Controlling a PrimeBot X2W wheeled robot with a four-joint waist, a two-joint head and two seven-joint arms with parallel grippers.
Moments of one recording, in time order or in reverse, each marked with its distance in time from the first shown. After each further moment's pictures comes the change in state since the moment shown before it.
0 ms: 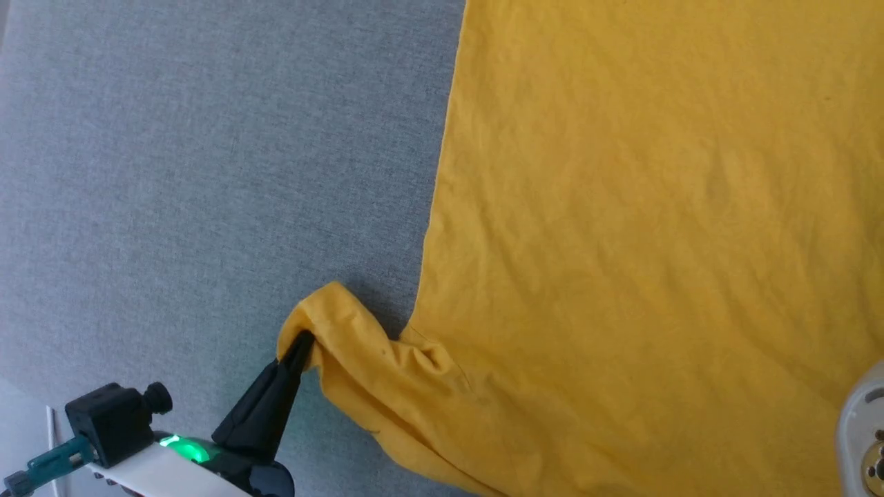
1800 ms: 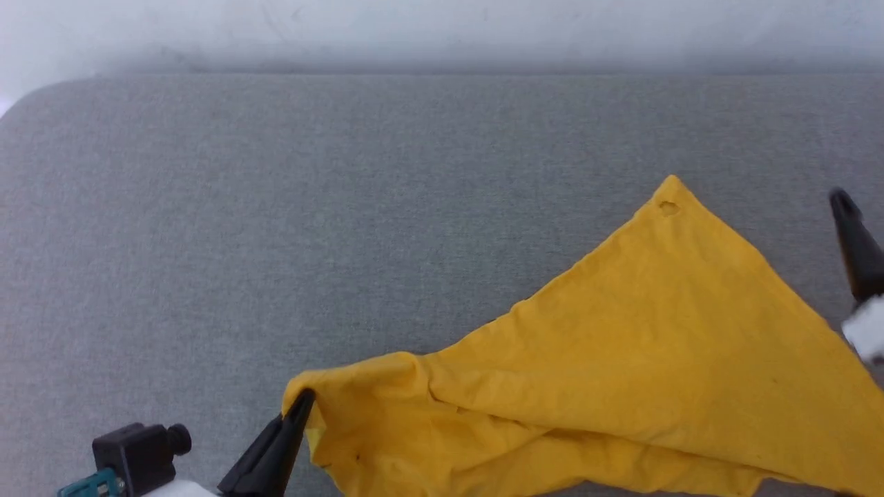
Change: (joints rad) left arm 0.125 0.026 -0.016 -0.015 0.056 0.100 0.053; right arm 0.869 0.048 0.123 -0.614 0.533 0.000 -0.113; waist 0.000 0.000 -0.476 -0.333
